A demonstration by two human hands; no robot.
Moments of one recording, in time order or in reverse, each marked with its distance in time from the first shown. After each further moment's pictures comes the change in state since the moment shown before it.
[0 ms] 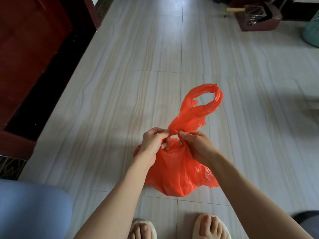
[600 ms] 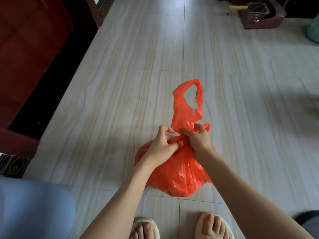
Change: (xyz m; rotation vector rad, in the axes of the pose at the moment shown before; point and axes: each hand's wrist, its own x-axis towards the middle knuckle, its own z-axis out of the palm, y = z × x) left_hand -0.017 -0.005 -0.003 0.486 -0.217 0.185; right_hand 0.007 -0.001 0.022 -0.195 0.439 -0.095
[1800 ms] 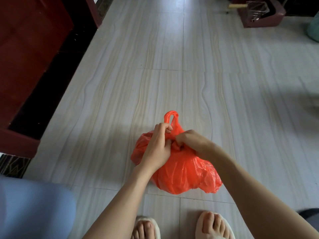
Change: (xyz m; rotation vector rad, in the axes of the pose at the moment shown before) left_hand 0.005 -0.026 -0.001 0.280 0.216 0.450; right_hand -0.008 -0.015 -0.005 -0.454 -0.482 0.101
